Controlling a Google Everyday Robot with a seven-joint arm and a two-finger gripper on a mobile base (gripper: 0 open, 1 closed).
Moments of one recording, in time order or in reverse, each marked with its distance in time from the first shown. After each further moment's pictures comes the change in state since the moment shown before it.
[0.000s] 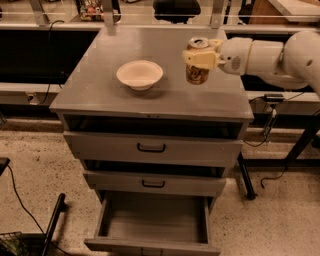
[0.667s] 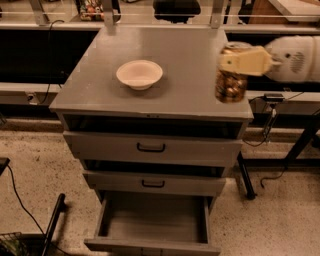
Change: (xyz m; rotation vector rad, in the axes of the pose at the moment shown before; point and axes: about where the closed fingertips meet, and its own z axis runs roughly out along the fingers) arm -0.036 0.095 -0.105 -0.123 0.087 0.268
